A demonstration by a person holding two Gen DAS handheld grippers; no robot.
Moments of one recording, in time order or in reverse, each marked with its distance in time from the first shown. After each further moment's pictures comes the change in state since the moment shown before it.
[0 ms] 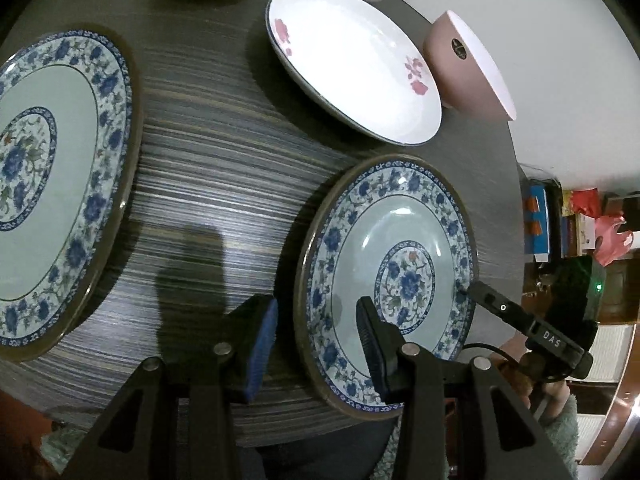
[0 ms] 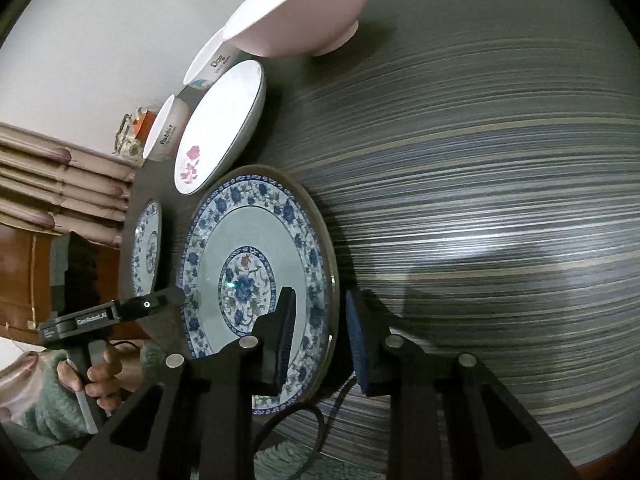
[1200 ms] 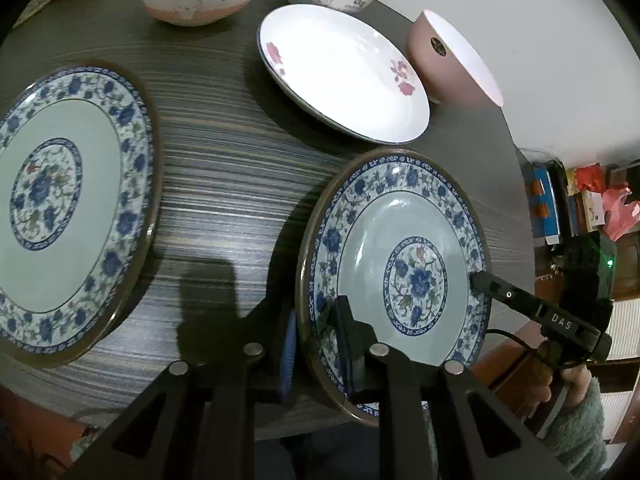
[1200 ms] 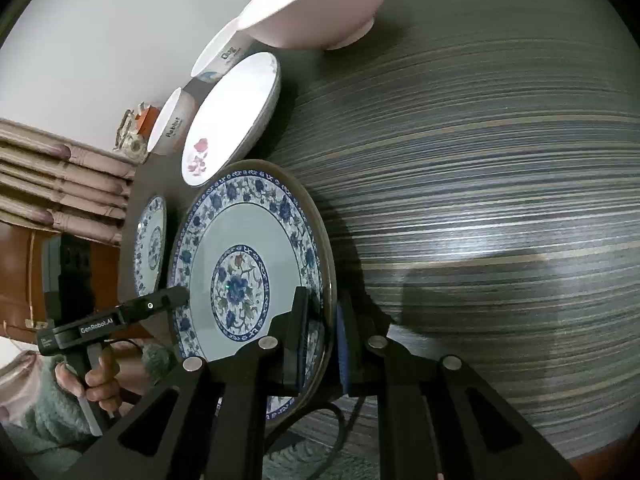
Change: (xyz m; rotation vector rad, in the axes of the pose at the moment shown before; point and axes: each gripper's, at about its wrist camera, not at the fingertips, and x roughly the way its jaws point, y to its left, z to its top) left arm -0.014 -0.001 -0.006 0.117 -0.053 0.057; right arm 0.002 0.015 -0.010 -0.003 -0.006 -0.015
